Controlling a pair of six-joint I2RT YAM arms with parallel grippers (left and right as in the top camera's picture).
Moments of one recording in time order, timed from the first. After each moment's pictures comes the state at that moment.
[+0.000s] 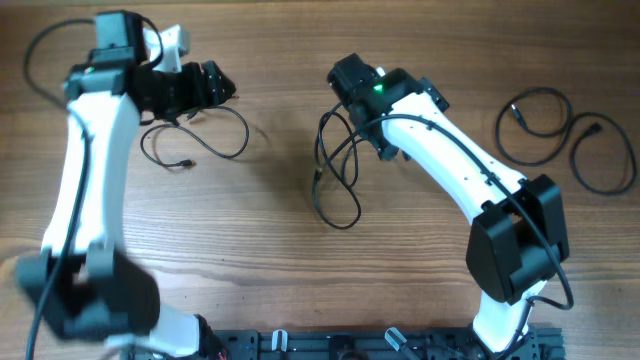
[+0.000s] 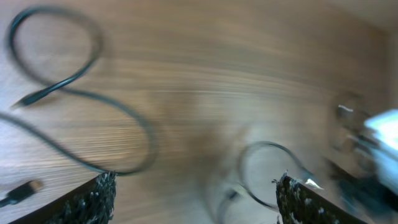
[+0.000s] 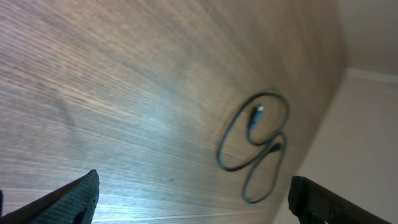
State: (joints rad) left arm 0.09 1.67 1.56 -0.96 0.52 -0.13; right arm 0.54 1.96 1.65 -1.17 0.68 -0.09
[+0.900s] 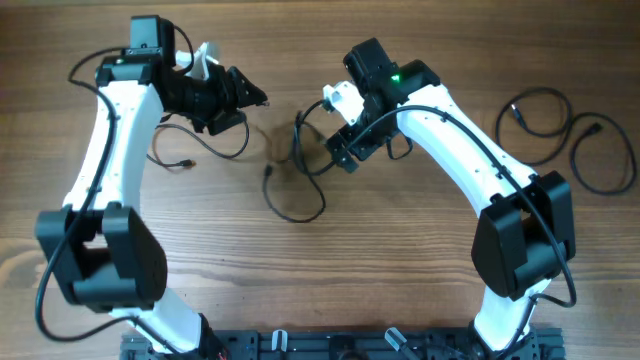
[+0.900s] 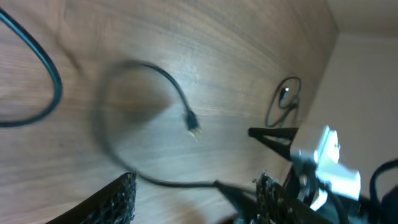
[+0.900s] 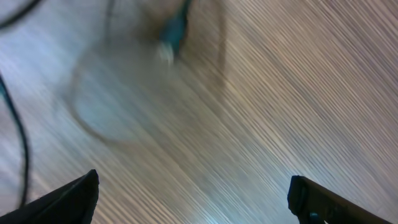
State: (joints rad) left arm 0.02 1.84 1.57 -1.01 0.74 -0.43; right arm 0.49 1.96 1.65 -1.05 -0.19 -0.30
